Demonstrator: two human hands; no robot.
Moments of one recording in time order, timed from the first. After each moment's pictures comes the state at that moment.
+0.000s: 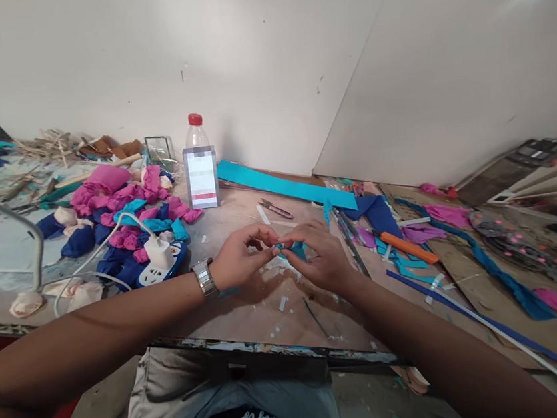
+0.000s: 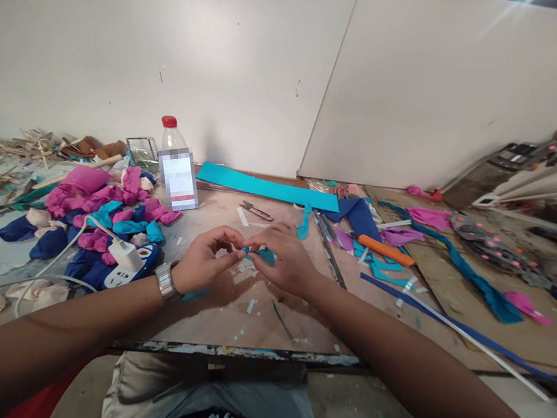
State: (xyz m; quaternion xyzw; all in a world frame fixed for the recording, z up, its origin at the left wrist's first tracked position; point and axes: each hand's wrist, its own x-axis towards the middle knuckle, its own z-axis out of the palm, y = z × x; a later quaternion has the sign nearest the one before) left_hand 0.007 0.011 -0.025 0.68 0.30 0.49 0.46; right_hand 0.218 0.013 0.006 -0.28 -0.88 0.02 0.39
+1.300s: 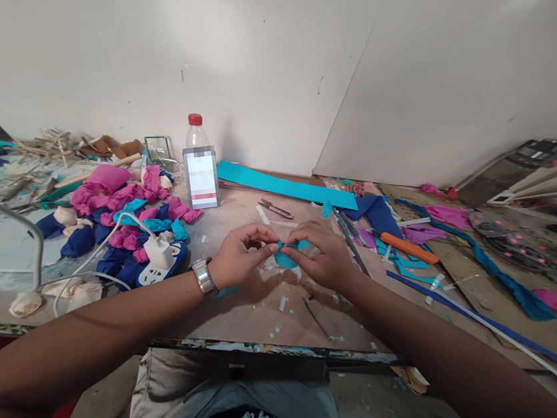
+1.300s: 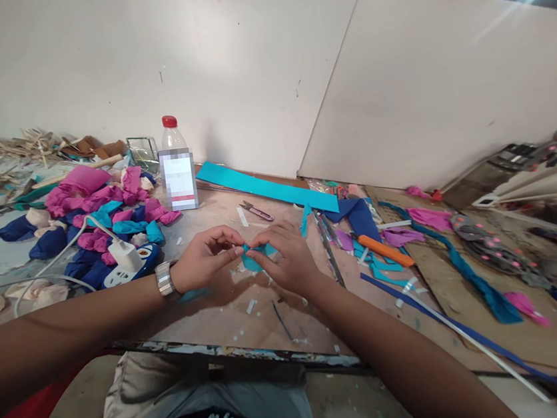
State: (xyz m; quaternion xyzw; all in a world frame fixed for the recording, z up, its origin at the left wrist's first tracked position) left_hand 0.008 0.012 -0.025 0.62 0.29 0.51 0.53; right_hand 0.220 0.013 0.009 -0.30 -0.87 0.04 0.40
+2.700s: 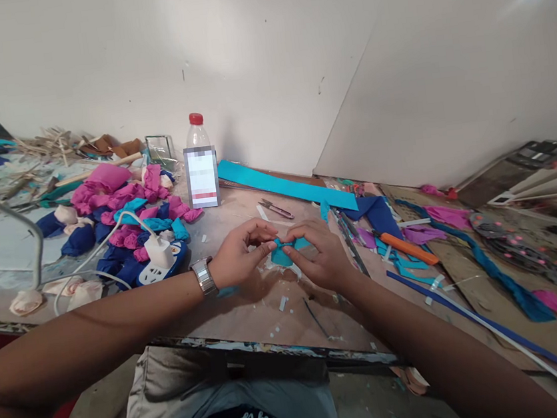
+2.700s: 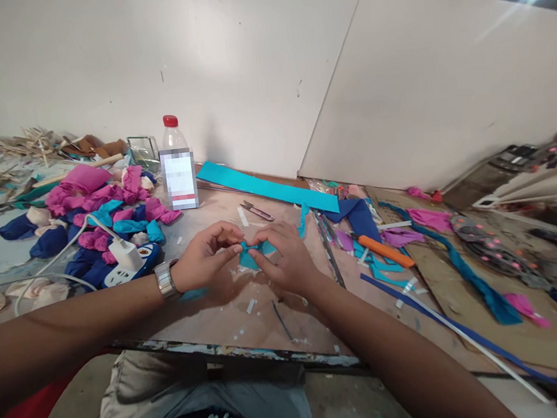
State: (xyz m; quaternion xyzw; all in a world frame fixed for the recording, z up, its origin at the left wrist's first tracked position) left_hand 0.009 0.012 -0.024 0.63 0.29 0.51 0.51; right_hand 0.220 0.016 0.005 -0.30 -0.87 0.06 0.39
